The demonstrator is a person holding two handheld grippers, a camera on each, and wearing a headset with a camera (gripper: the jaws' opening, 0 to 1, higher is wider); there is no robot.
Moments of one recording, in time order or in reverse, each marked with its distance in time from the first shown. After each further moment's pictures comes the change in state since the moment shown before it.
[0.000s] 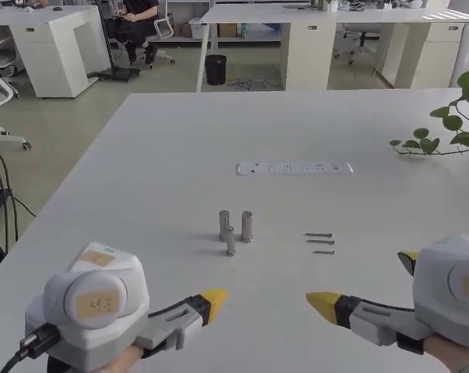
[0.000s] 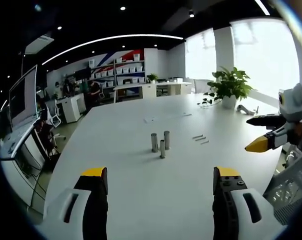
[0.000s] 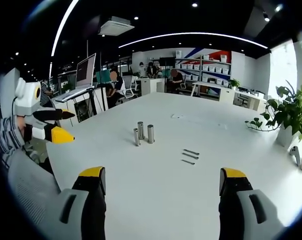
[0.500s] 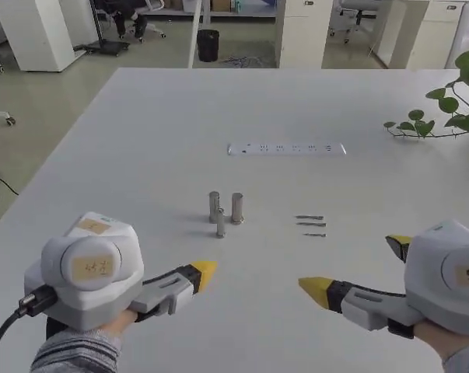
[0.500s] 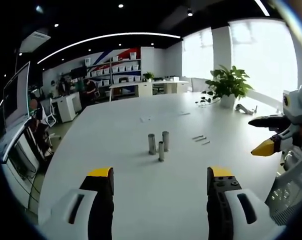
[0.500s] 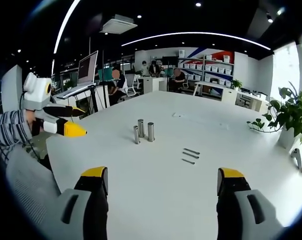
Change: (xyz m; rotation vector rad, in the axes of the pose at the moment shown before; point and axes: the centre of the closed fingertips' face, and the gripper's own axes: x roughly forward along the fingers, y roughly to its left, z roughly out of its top) left arm 0.039 0.003 0.000 0.003 0.012 -0.046; right arm 0.007 -0.003 -0.006 -0.020 0.008 0.017
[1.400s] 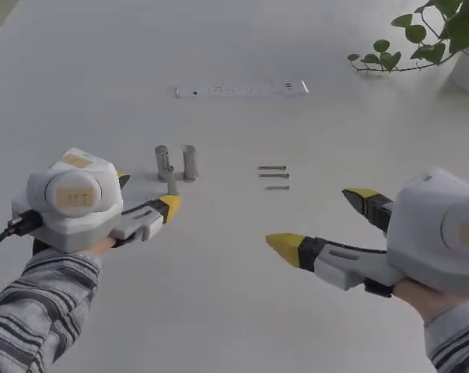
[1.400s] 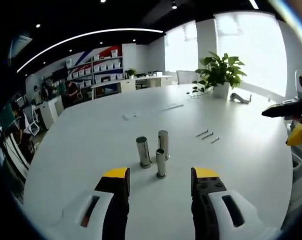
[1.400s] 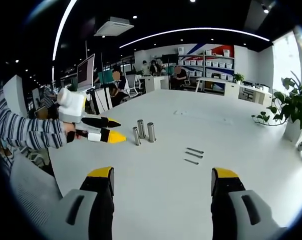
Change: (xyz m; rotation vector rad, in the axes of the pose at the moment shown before) left arm 0.116 0.000 -0.008 0.083 0.030 -0.135; right arm 0.018 -0.006 0.000 0.061 0.017 0.042
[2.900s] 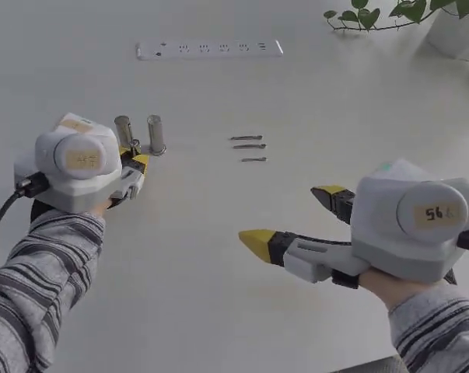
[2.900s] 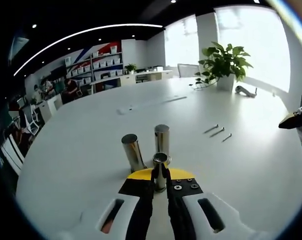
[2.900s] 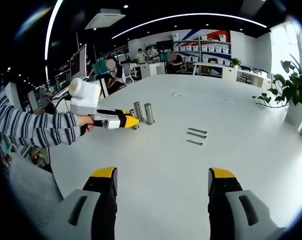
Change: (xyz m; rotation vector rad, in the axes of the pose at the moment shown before) left arm 0.055 -0.005 -0.012 0.001 0.039 0.020; right arm 0.013 0.004 -0.036 0.059 0.117 -0.011
